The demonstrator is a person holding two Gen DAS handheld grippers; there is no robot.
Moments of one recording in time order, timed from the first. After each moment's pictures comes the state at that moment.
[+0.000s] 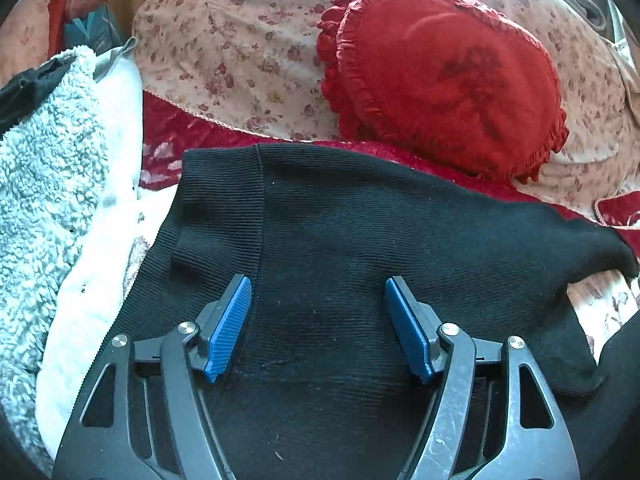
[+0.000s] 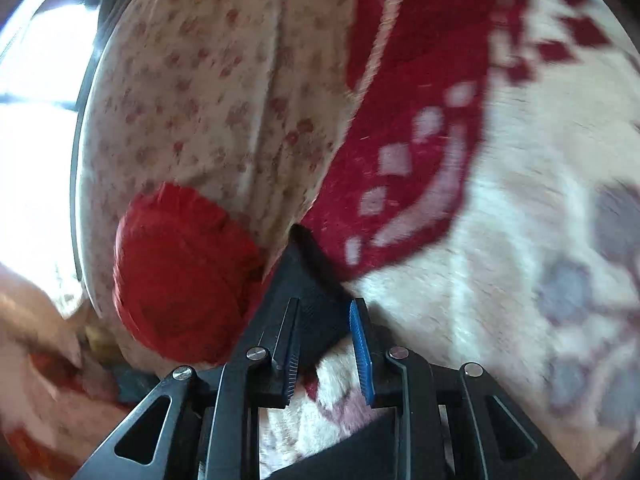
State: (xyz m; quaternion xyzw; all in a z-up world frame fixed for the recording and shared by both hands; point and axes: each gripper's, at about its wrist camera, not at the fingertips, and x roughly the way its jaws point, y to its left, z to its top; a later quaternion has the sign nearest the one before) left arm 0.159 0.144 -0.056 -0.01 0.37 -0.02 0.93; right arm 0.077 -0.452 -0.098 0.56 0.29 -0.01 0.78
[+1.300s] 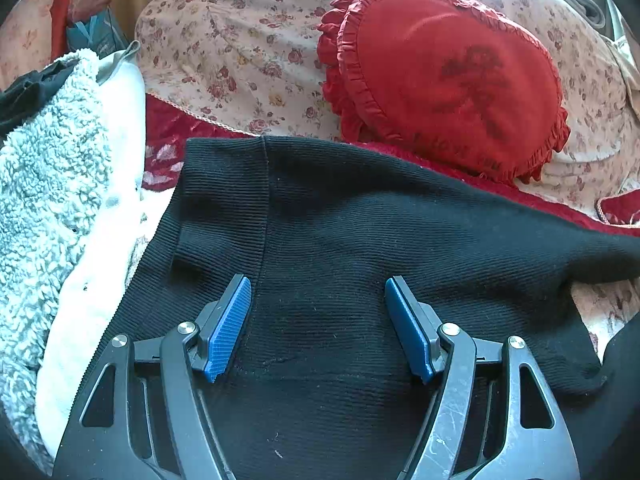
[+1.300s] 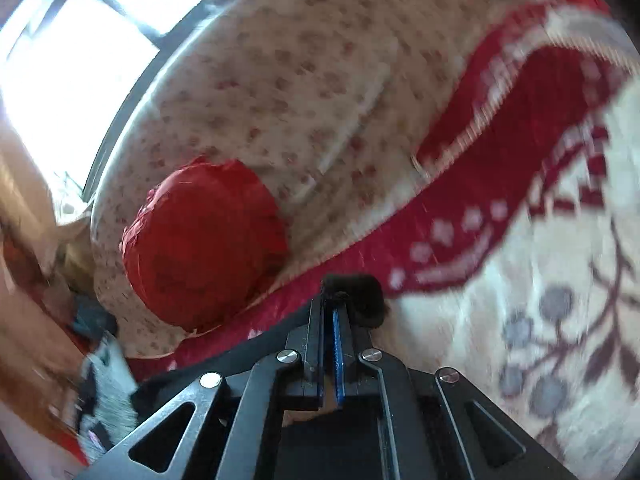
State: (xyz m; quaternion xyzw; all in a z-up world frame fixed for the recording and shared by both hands) left arm 0.157 0.145 -0.057 -0.01 0.37 -0.01 0.93; right arm 0.039 -0.414 -0.030 0.33 0.28 -0.02 0.90
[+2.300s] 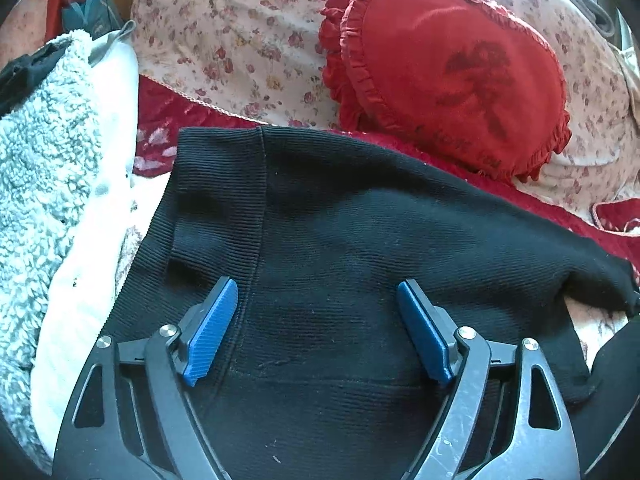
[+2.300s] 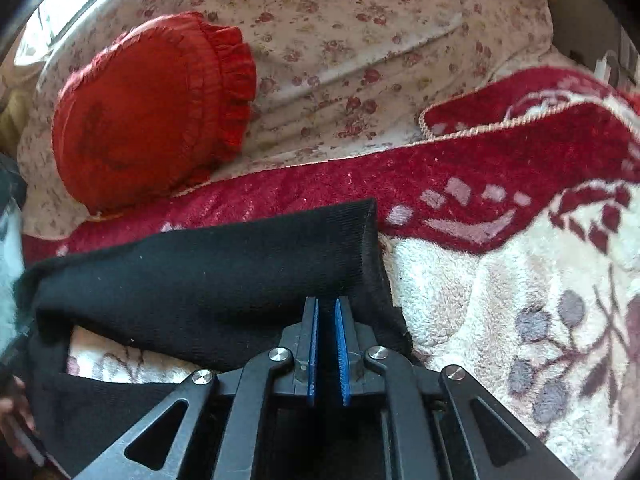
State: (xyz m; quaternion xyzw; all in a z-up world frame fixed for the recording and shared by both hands) left arm 0.167 0.144 -0.055 -0.02 0.40 -0.01 0.92; right arm 0.087 -0.340 -0.065 0.09 0.41 -0.08 0.91
